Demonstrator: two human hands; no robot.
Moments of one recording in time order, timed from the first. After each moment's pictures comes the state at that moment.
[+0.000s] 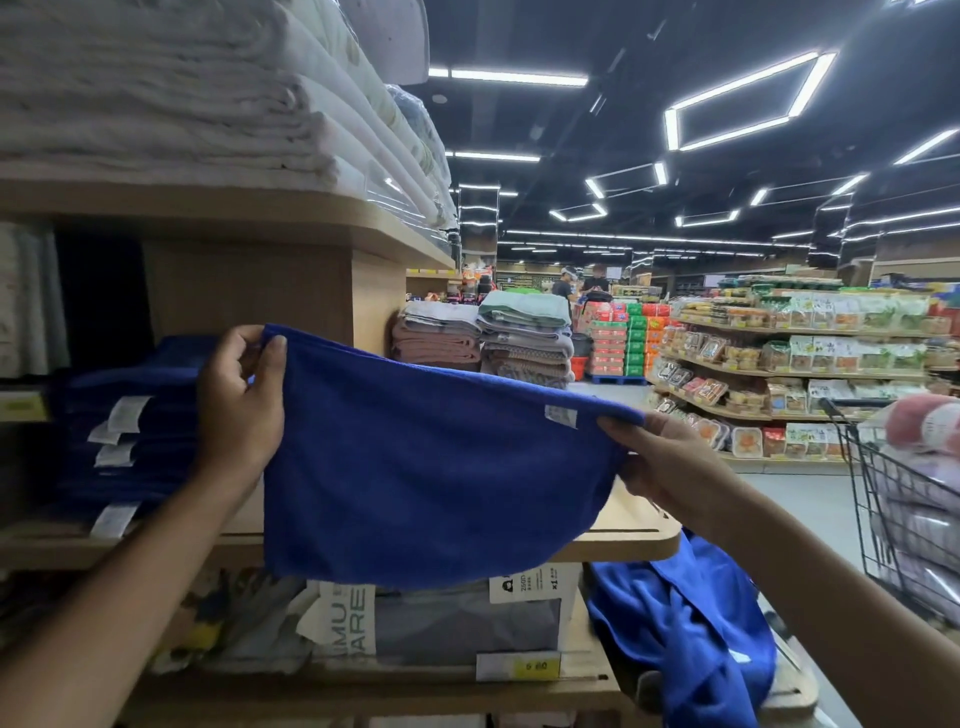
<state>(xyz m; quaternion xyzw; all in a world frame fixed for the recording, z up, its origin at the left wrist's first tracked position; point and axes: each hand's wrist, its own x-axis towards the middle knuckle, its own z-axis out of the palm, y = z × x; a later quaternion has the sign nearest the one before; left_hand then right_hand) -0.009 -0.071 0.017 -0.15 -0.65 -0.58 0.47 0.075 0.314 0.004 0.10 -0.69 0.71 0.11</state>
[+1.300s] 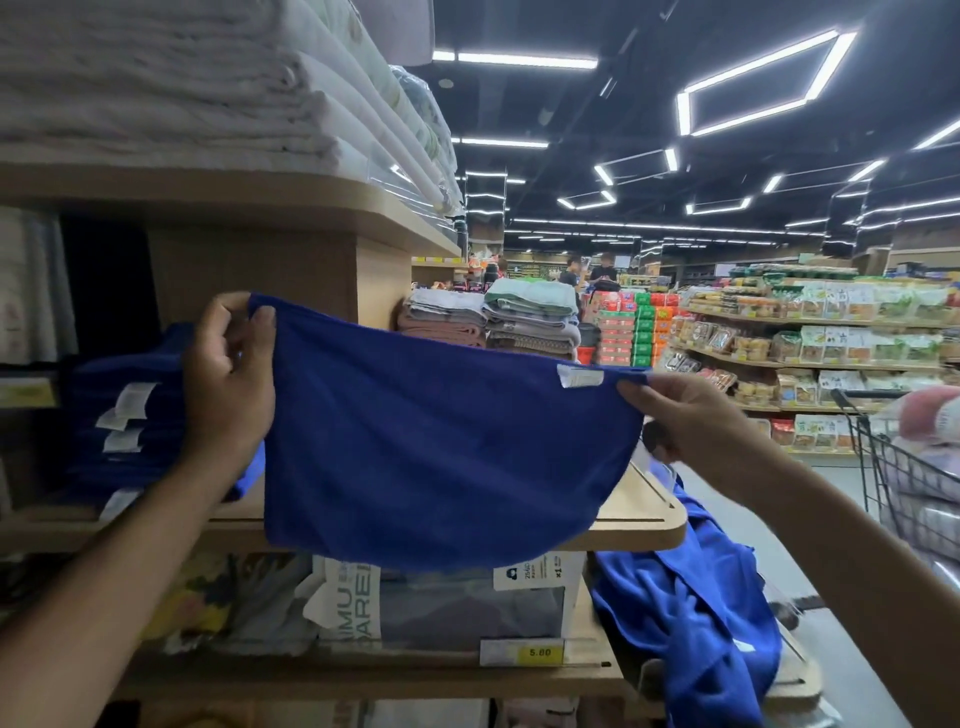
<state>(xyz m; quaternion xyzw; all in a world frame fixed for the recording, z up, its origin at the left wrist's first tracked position) 0.017 -0.071 0.031 -0.17 -0.64 -0.56 0.50 0.087 0.321 0.035 0.09 -0.79 0.59 0.17</state>
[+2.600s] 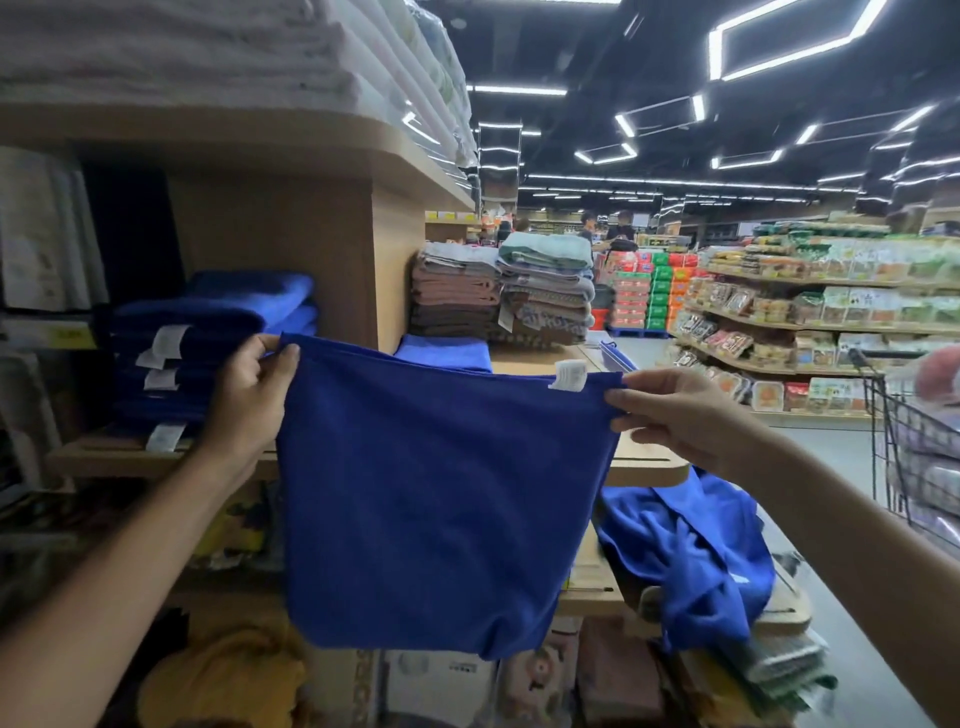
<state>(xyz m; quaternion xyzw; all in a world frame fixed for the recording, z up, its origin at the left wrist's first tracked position) 0.016 -0.101 -0.036 -0.11 -0.70 -0.63 0.32 0.084 0.321 -0.007 0.09 -0.73 0.68 0.05</state>
